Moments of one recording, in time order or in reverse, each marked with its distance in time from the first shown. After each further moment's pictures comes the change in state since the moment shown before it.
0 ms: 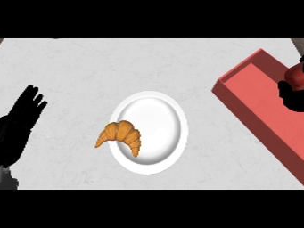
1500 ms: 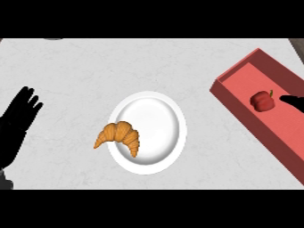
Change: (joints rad) left arm 0.010 -0.005 0.039 -0.015 0.005 -0.038 0.018; right arm 0.182 0.148 -0.387 0.267 -0.401 -0.369 -0.313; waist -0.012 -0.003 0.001
